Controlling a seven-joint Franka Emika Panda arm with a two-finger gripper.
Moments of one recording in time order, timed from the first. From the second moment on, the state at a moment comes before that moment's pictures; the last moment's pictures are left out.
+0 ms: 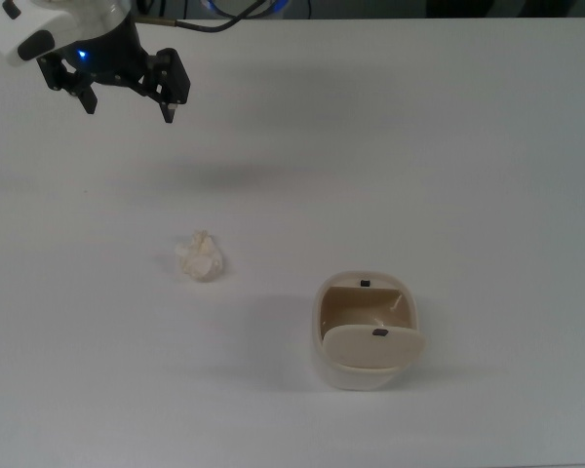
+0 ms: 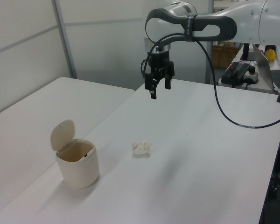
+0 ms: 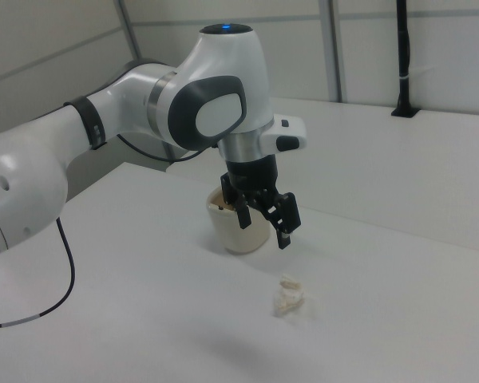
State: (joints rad) arm -0.20 0.26 0.05 -1.39 0.00 1.62 -0.01
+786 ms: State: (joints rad) arm -0.08 0.35 0.05 -1.59 -0.07 1.97 0.08
